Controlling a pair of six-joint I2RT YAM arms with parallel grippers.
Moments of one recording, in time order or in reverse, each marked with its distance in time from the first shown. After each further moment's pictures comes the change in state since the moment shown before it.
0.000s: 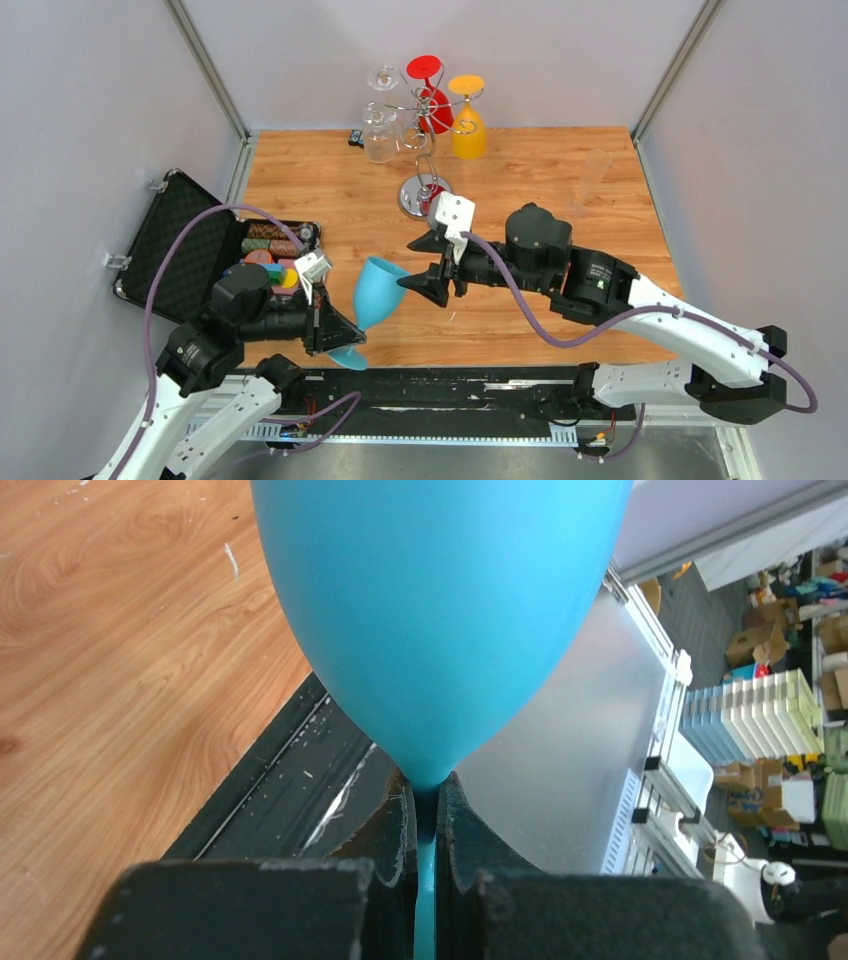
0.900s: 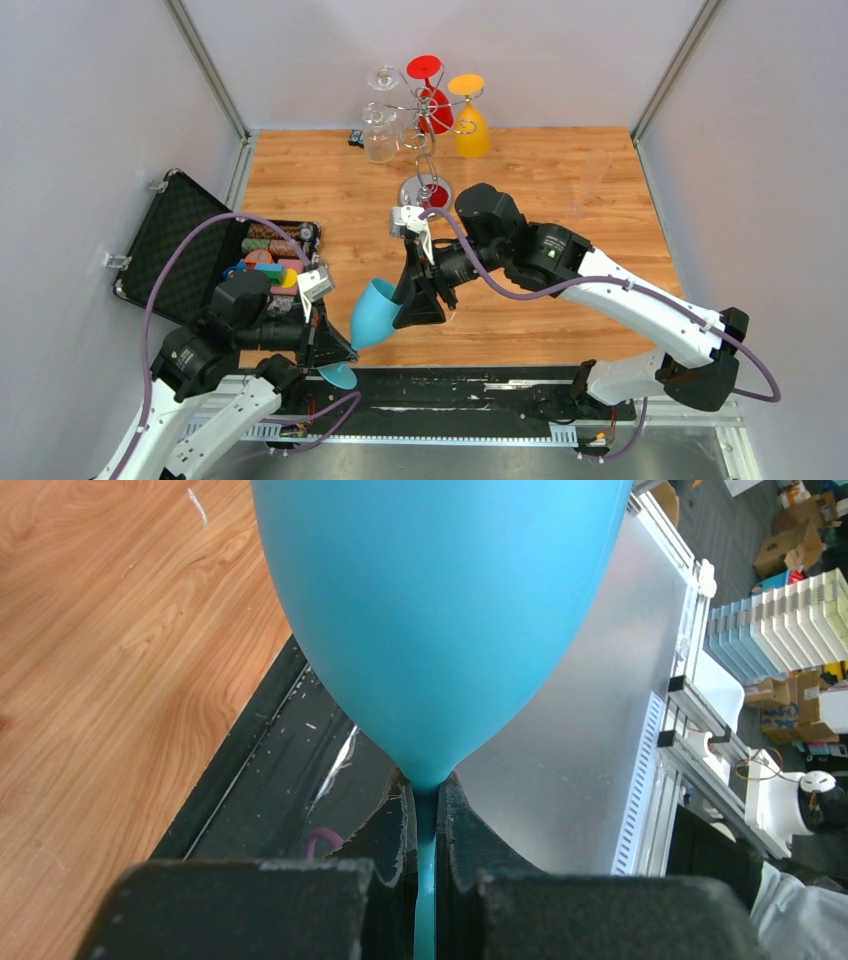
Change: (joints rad) left arm 0.000 -0.021 0.027 -0.175 0.088 0.198; right arm -0.143 0.200 0.119 -0.207 -0.649 0.180
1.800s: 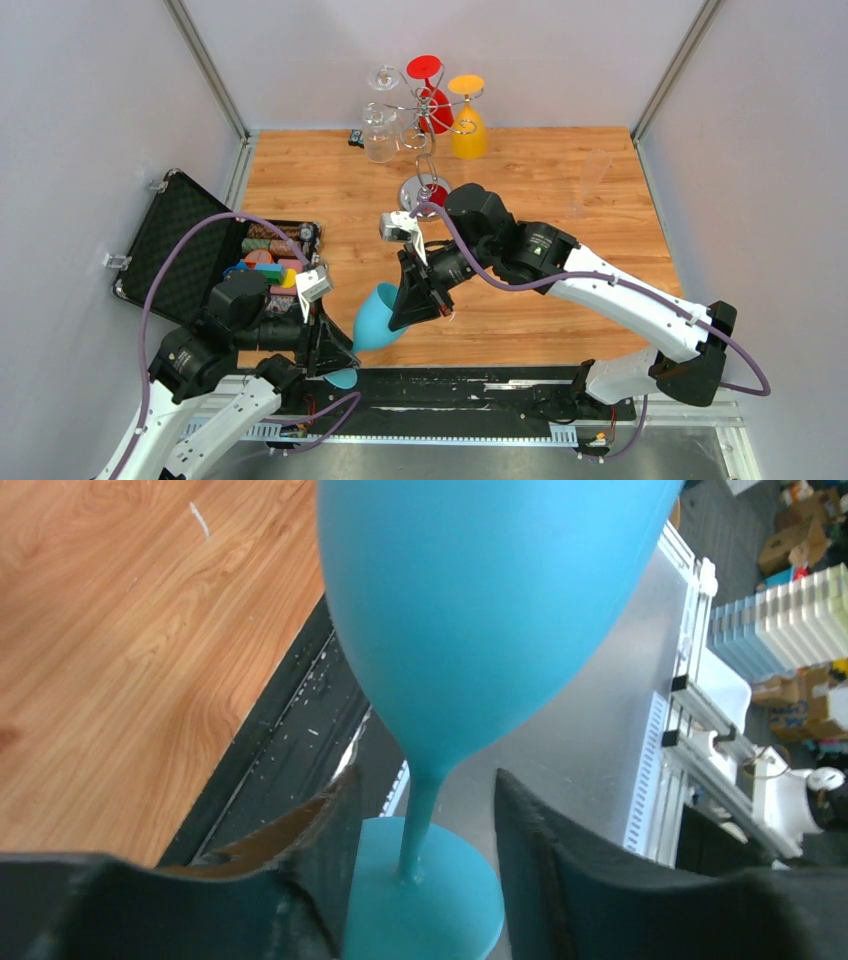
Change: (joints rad) left arm 0.000 -0.004 0.008 0.007 0.011 0.014; right arm -0.006 0.051 -0.002 0.035 -0.168 0.082
